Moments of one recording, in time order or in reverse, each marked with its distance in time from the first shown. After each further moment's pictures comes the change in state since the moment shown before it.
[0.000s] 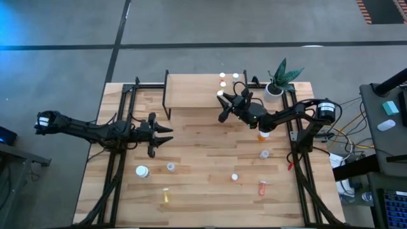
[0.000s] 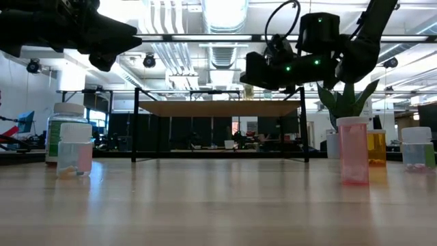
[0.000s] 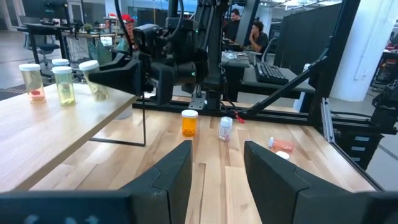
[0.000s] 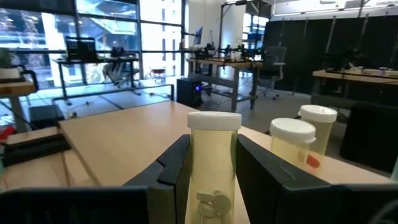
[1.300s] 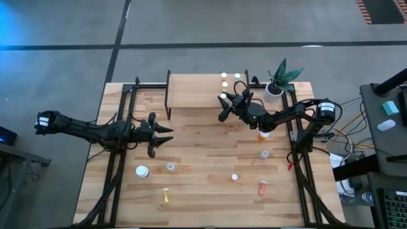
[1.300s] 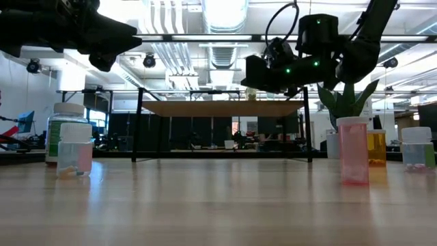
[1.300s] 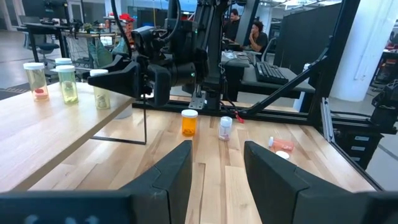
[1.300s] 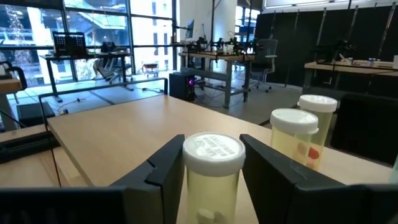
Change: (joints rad) left arm 0.000 0.000 0.000 0.000 0.000 0.000; right arm 0.000 -0.009 -0.002 -0.024 0.034 0.019
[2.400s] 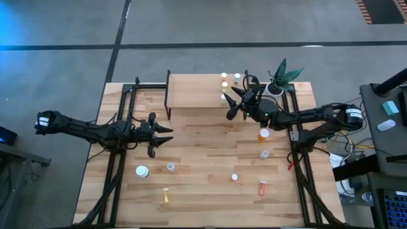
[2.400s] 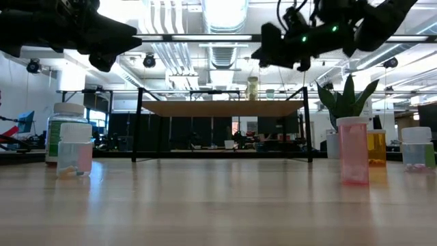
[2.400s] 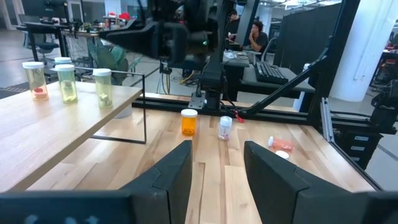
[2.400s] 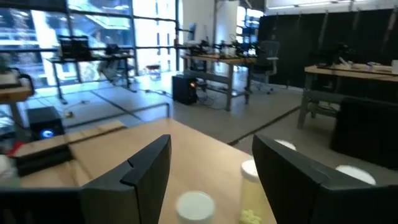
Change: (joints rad) left arm 0.000 0.000 -0.001 0.000 0.000 -0.004; right arm 0.053 -0.347 0.000 -0.358 0.024 0.007
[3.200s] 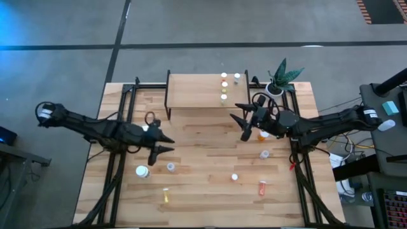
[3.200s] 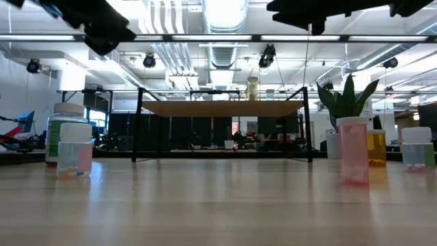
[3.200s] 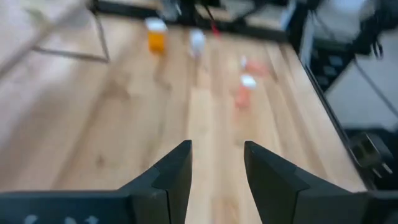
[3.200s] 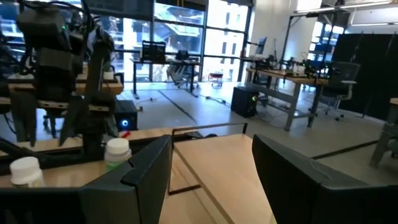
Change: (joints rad) left arm -0.158 0.195 0.430 -0.702 0.009 -0.192; right arm 0.283 -0.295 0.001 -0.281 -0.026 -0.078
